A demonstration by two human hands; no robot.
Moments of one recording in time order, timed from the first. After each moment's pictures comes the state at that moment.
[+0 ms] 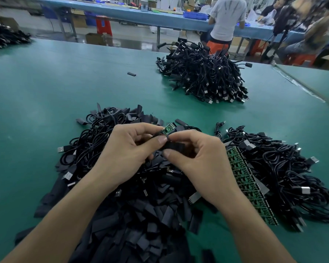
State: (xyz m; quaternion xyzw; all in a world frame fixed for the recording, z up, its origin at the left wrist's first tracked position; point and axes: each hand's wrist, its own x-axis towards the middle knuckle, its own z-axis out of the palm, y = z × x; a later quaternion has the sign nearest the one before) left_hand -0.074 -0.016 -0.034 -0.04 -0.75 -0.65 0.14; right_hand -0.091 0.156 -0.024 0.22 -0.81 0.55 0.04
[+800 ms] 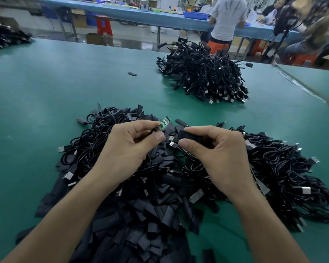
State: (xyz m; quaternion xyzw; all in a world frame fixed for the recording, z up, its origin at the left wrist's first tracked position) left_hand -0.073 -0.015 -0.031 -0.01 -0.73 -0.66 0.15; right_hand -0.103 0.173 -0.018 0.19 -0.80 0.56 0.10
